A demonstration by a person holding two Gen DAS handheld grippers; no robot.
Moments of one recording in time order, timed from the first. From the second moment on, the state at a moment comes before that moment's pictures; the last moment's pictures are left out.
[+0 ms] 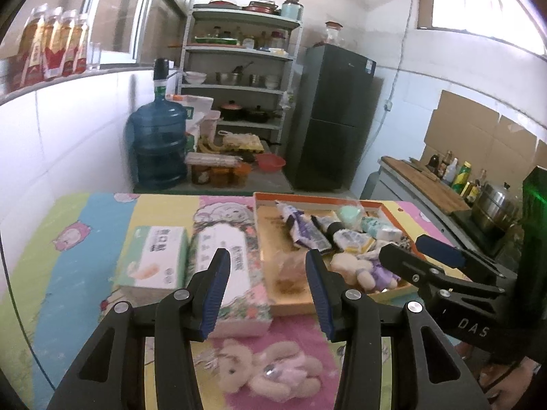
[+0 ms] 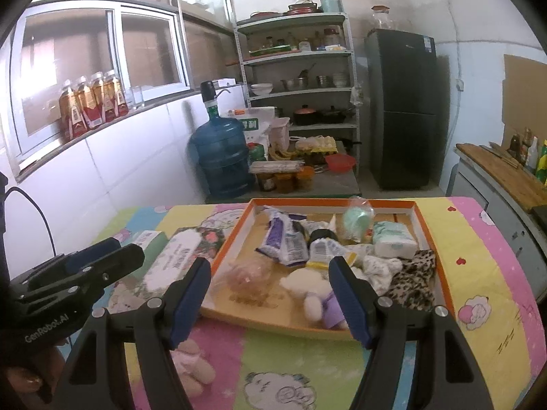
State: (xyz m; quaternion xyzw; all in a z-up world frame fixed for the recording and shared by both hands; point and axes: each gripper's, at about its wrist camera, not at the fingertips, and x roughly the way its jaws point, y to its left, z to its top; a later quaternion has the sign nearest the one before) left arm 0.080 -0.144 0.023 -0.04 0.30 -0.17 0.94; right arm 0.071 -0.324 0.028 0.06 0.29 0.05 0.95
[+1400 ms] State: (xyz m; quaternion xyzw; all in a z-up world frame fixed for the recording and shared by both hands) left arm -0.005 -0.053 -0.045 0.15 0.28 -0.42 0.85; right arm 0.015 -0.232 -0.023 -0.02 0.33 0.17 0.93
